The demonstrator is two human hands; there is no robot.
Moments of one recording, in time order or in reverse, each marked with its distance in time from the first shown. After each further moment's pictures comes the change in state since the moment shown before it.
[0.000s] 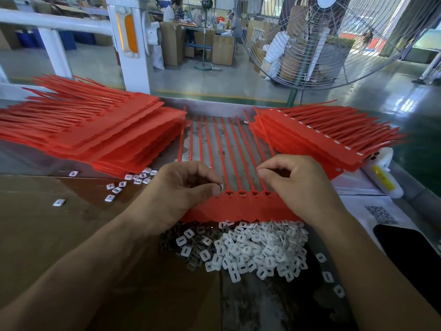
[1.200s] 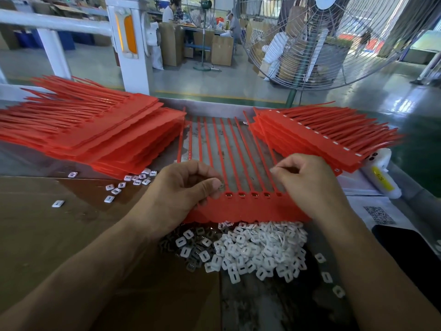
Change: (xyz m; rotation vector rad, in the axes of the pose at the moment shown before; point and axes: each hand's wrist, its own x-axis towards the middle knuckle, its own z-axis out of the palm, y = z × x) left_hand 0.000 -0.008 0.002 -0.016 0.025 0.030; right_hand 0.003 0.007 -0.006 -0.036 0.075 0.191
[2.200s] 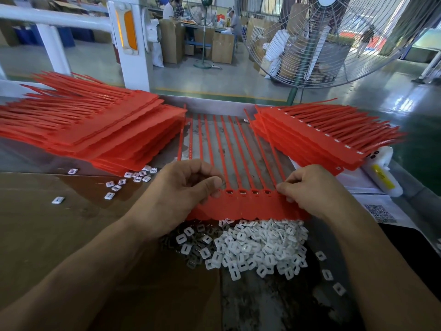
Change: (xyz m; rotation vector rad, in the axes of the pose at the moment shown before) left_hand 0.000 -0.006 -0.002 0.104 -0.022 0.055; right_hand 0.002 0.011 -0.003 -0.167 -0.209 0.217
